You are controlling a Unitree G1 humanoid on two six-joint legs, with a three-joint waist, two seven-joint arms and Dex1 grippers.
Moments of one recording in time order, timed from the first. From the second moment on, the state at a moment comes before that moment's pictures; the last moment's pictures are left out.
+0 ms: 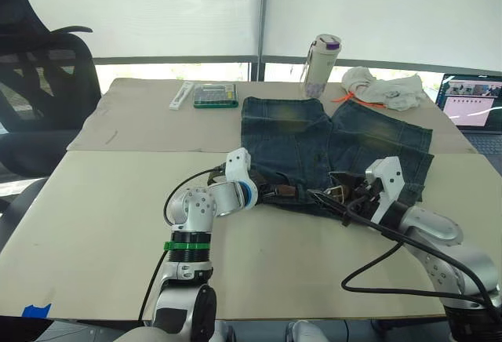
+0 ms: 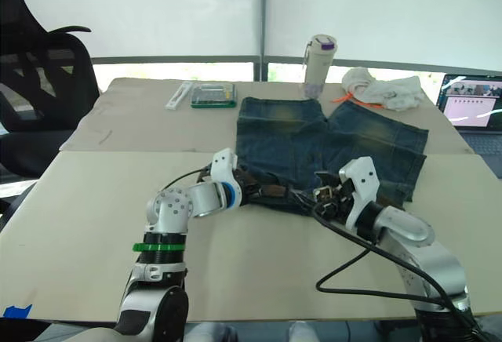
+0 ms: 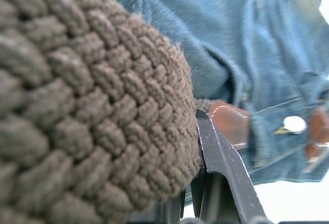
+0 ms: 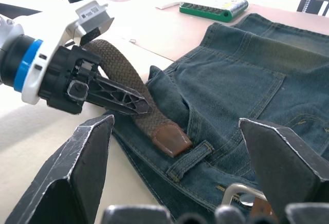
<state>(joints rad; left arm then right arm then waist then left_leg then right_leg) -0.73 -0.12 0.22 0.11 -0.78 1.20 0.23 -0.19 -0.62 -0.13 -0.40 0.57 0.56 0.60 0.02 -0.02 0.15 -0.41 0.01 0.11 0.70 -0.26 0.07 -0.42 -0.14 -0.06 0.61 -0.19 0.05</state>
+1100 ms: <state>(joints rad) -0.80 -0.12 0.25 0.20 -0.93 1.22 0.39 -0.19 -0.58 -0.13 -0.39 0.55 0.56 0.57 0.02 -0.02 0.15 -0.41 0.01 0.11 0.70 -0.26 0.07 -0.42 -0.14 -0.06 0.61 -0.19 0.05</state>
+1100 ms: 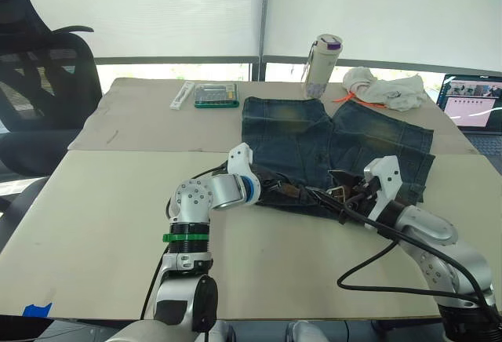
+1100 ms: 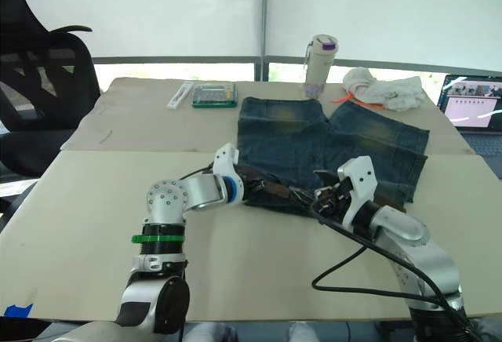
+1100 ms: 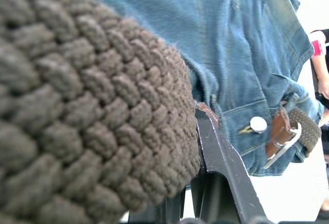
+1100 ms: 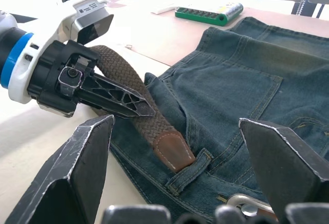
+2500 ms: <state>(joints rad) -0.80 -0.12 0.28 0.25 -1.43 1.19 0.76 -0.16 -0.57 -0.13 -0.38 0.53 0.55 0.58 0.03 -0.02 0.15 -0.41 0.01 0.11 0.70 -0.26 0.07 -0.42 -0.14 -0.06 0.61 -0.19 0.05</state>
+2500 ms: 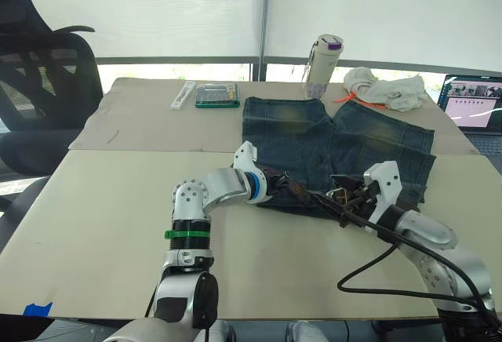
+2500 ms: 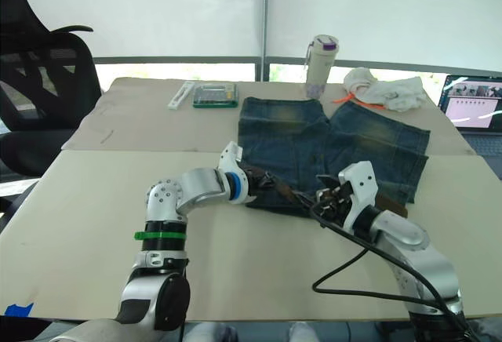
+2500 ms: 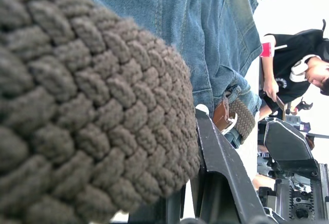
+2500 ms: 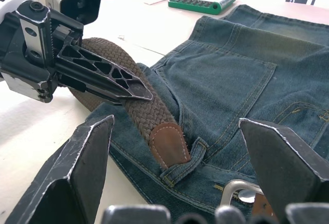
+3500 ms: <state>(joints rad) -0.73 -0.09 0.08 0.22 -1.40 1.12 0.73 -0.15 -0.56 -0.13 -0.38 0.51 0.55 0.59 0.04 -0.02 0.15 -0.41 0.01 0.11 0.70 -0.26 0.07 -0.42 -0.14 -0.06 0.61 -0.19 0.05</state>
